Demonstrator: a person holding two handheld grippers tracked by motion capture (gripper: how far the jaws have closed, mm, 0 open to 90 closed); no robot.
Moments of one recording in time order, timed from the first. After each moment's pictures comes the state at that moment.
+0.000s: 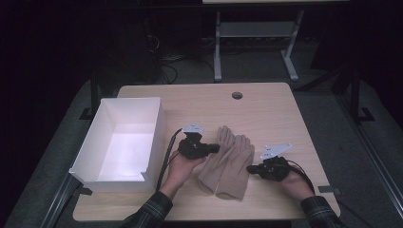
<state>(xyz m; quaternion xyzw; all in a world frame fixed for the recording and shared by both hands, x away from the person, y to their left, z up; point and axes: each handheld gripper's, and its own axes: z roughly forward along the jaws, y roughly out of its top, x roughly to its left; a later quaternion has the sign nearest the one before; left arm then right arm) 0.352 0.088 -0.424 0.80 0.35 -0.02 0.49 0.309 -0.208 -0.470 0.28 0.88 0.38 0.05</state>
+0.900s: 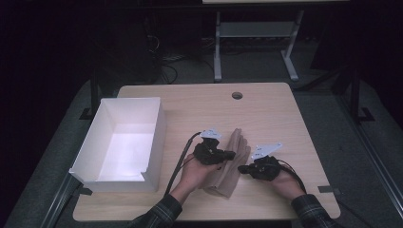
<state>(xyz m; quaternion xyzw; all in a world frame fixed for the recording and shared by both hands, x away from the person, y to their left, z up) 0.339 0.042 -0.430 0.83 0.29 -0.05 0.47 0.312 -0.184 -0.473 0.27 0.88 0.40 0.04</state>
